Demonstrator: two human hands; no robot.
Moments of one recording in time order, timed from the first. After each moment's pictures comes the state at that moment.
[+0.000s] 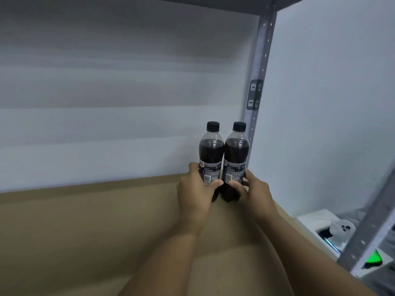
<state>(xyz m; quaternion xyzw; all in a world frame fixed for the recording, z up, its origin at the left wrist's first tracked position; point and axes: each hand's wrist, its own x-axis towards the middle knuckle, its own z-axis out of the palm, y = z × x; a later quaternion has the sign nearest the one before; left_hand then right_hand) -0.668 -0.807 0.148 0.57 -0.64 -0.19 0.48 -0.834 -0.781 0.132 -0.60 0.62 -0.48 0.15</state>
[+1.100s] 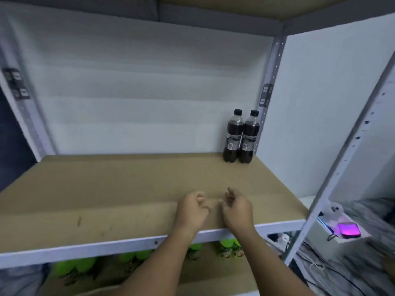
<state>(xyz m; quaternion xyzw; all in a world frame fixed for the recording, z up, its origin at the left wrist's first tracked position) -0.555 -0.638 0.111 0.58 -0.61 -0.37 0.39 -0.694 -0.615 0.122 -0.54 0.70 -0.42 0.21</state>
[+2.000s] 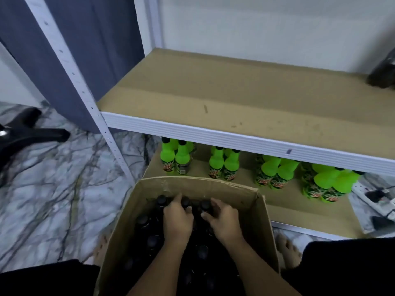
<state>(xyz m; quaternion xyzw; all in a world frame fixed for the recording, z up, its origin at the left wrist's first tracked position) -0.287 -0.452 -0.109 0.83 -0.39 -0.26 0.31 -0.420 -0.491 -0.126 -0.64 0.62 -0.20 0.40</state>
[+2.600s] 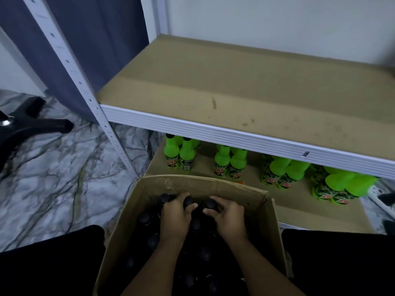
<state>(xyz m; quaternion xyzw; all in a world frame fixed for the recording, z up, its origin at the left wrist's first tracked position) -0.268 -0.456 -0.121 0.80 -0.45 -0.24 0.31 -0.415 -0.504 -0.135 -0.62 0.62 -0.24 0.41</state>
